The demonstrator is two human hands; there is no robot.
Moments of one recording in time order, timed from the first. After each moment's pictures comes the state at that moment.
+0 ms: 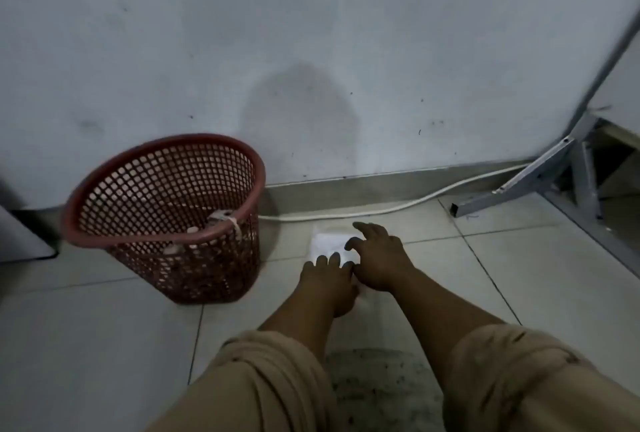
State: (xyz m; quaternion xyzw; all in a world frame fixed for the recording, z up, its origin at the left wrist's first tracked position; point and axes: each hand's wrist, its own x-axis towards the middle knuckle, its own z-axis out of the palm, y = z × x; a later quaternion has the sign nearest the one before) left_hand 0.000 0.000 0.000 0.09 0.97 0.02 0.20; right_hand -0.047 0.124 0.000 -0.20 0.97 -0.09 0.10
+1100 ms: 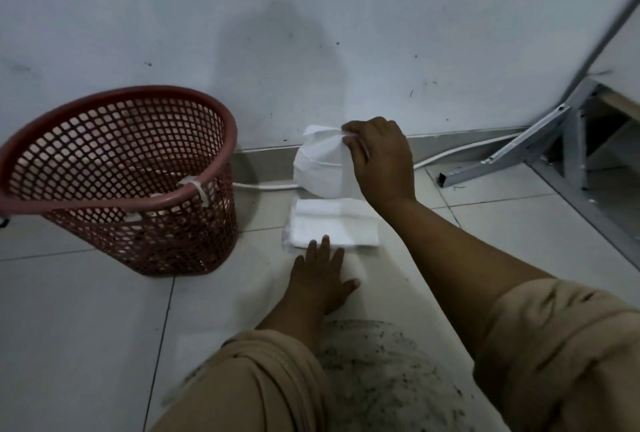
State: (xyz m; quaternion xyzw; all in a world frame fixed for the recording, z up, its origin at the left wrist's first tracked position) left_hand 0.005 0.017 -0.075 0.06 0.97 0.08 0.22; right_hand -0.085 0.126 0.067 -0.19 0.88 -0.29 -0.32
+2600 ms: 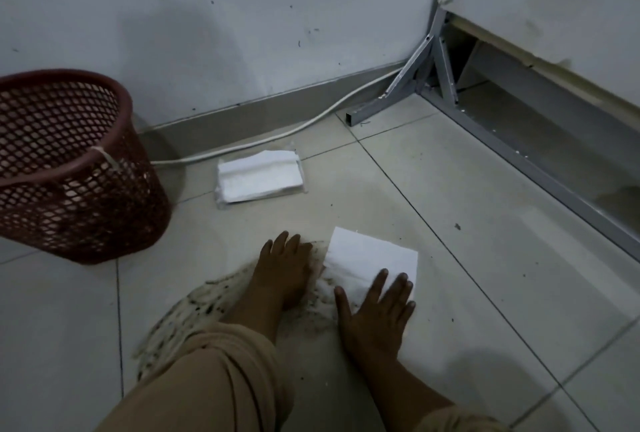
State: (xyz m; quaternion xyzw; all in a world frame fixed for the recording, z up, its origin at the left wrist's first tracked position) left_hand 0.114 0.055 -0.069 0.21 0.96 0.02 0.19; right_hand 0.225 0.199 -0.120 0.29 0.94 -0.20 0.04
